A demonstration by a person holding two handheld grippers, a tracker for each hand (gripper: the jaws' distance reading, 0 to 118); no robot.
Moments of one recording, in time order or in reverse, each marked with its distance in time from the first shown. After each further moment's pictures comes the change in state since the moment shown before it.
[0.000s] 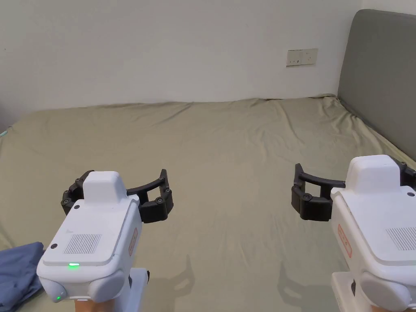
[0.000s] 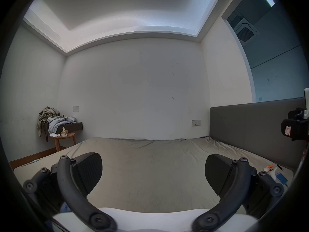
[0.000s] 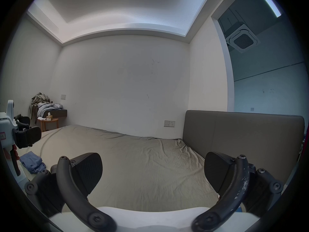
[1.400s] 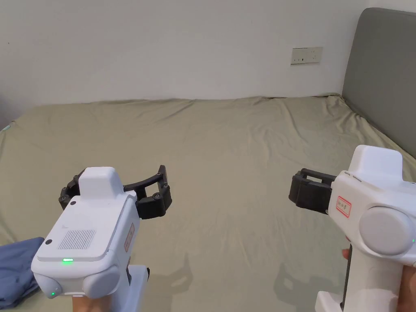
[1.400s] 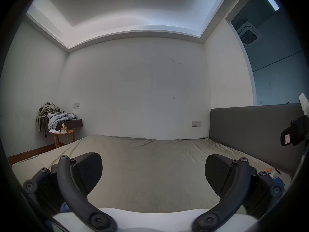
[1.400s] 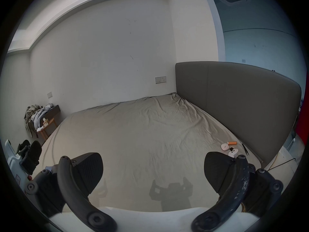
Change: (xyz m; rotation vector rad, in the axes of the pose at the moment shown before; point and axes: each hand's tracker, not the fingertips) left arm -0.008 0.002 0.000 -0.008 0.000 0.037; right arm -0.010 0.043 -0.010 -0.456 -0.063 -0.242
